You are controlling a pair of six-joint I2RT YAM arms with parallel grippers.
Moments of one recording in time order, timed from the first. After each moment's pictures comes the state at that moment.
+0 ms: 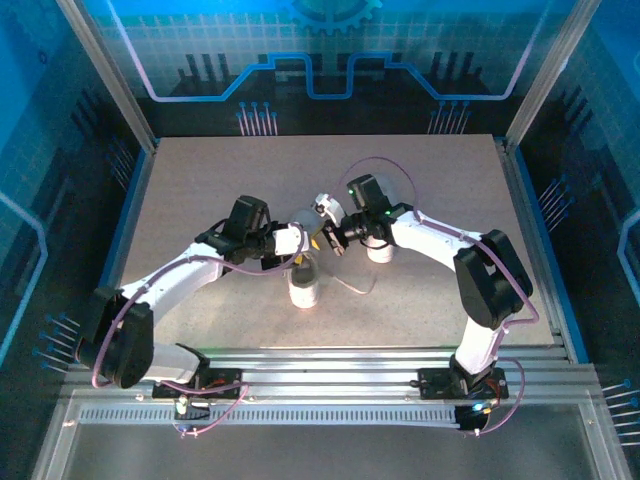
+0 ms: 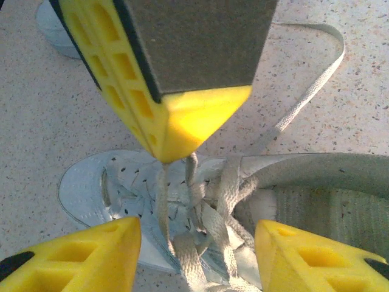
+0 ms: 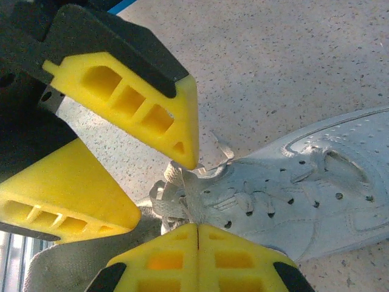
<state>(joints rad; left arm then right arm) -0.40 1.38 0.86 -0.31 0.41 0.90 0.56 1.78 1.20 -0.25 -0.72 -0.17</state>
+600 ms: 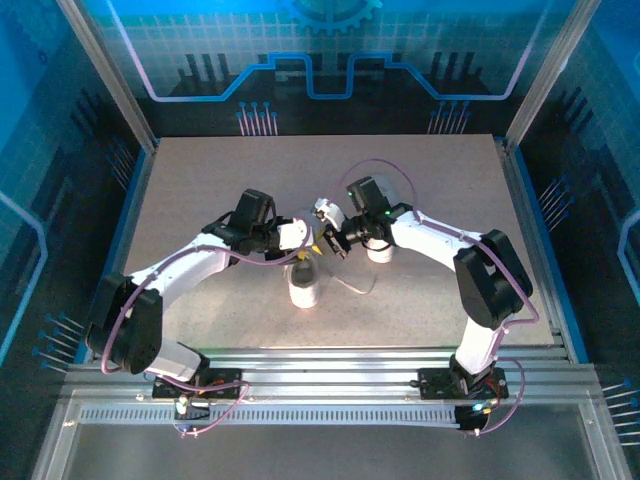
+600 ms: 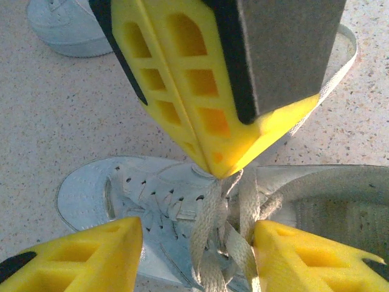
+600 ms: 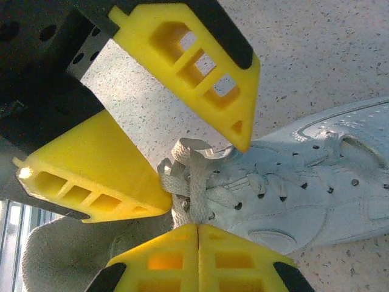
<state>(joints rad) -0.40 1.46 0.93 -0.35 0.42 0.91 0.57 1.78 1.21 -0.31 -0.72 -0.26</state>
